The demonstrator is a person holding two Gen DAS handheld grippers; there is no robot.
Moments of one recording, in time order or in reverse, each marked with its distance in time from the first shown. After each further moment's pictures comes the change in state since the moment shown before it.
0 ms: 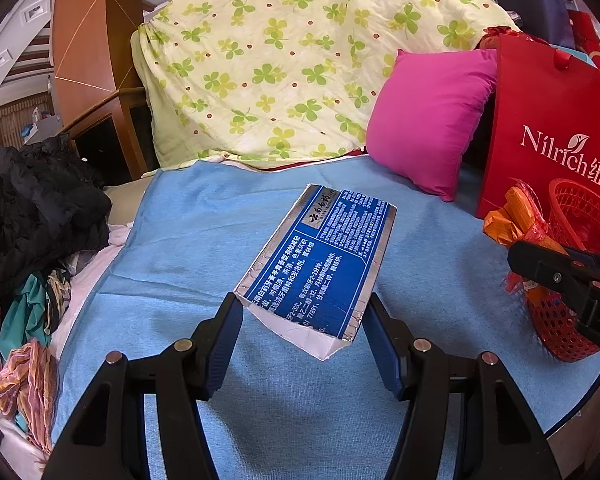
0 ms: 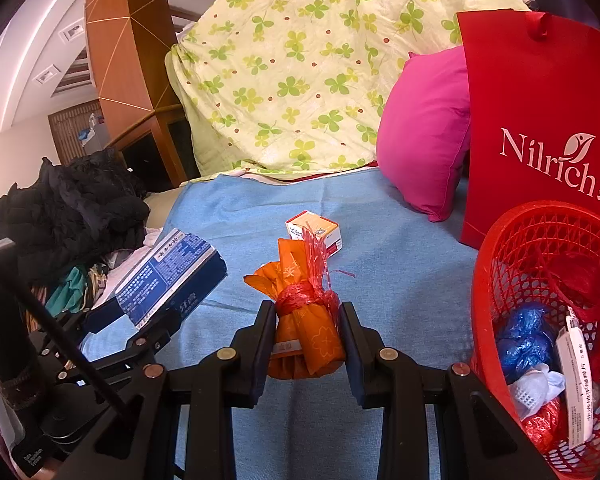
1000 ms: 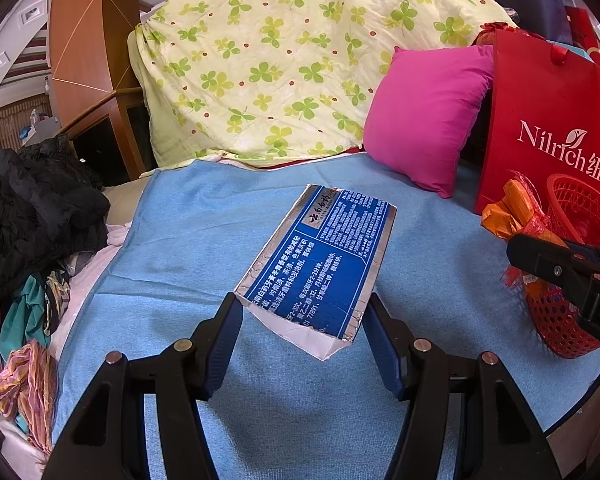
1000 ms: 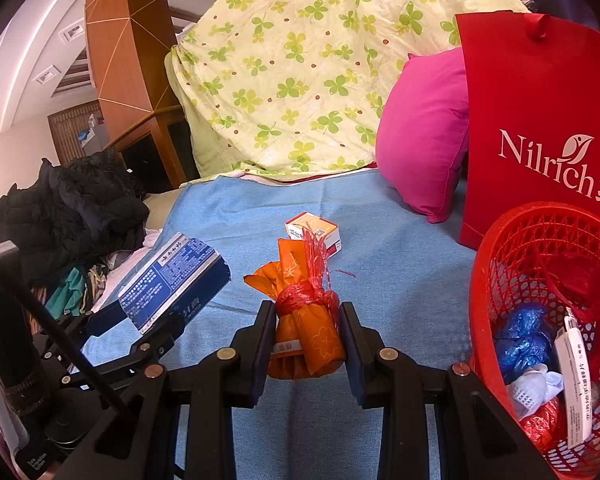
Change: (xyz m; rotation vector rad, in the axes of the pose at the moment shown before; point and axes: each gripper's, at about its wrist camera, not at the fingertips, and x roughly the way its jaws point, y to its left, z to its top) left arm 0.001 -0.005 -0.001 0.005 0.003 0.003; right arm 0.000 -0.002 0.001 -0.001 0.002 0.000
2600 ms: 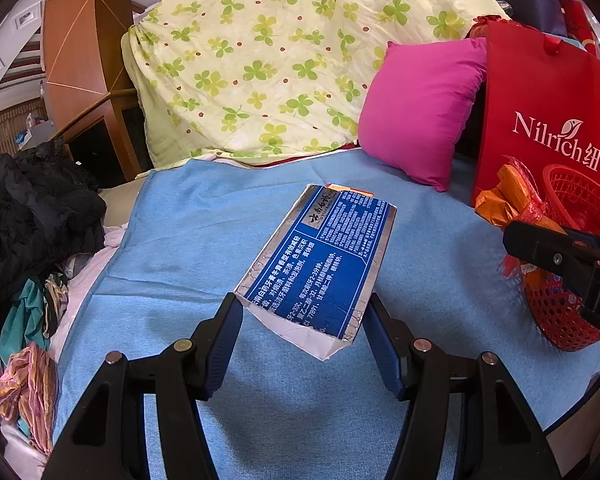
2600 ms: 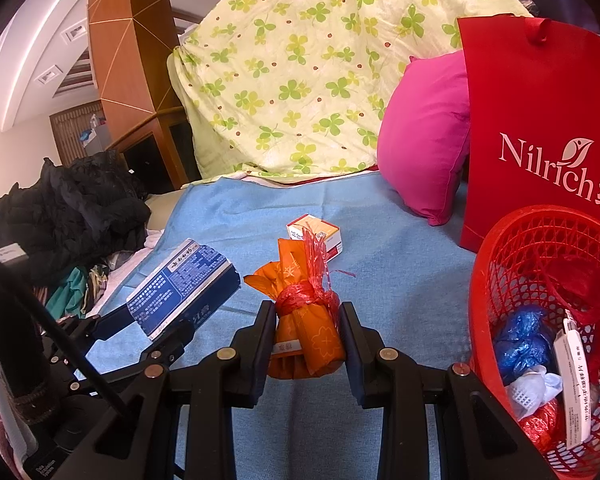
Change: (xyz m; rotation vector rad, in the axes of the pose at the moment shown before) left arm 0.004 -0.007 -0.001 0.011 0.009 0.000; right arm -0.004 0.003 -0.001 -0.006 -0.011 -0.002
